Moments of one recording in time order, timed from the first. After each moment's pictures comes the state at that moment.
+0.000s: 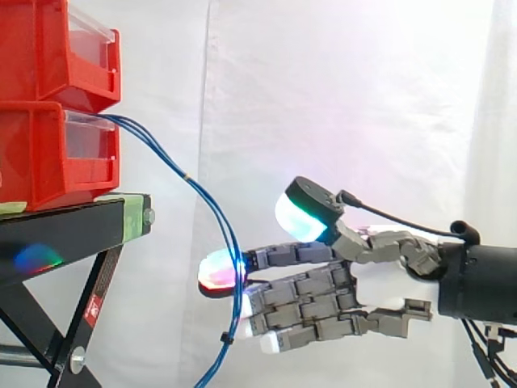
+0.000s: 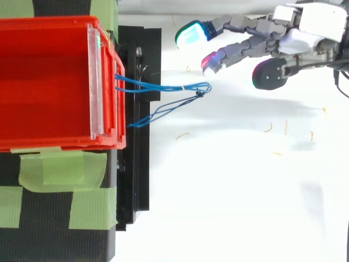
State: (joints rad) arm 0.00 -2.11 -1.94 -2.19 -1.39 -0.05
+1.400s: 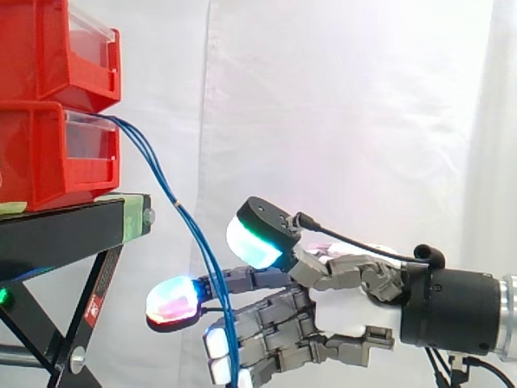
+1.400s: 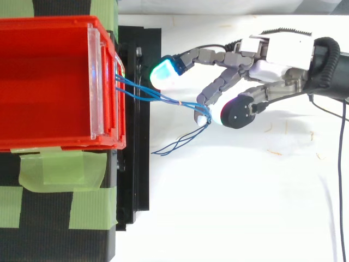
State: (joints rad) arm 0.05 -2.19 -1.87 -2.15 -1.40 -0.07
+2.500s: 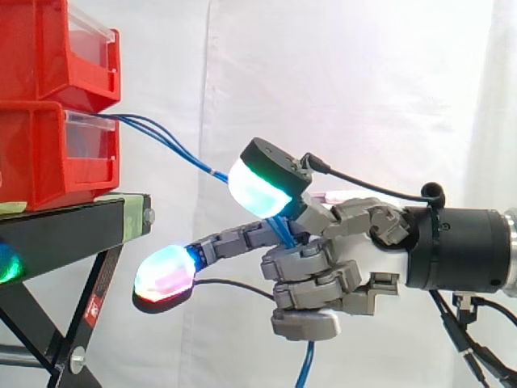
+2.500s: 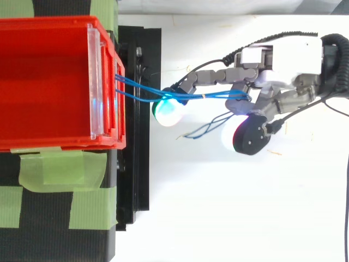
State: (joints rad) arm 0.04 -2.08 -1.83 -2.33 -1.54 -0.12
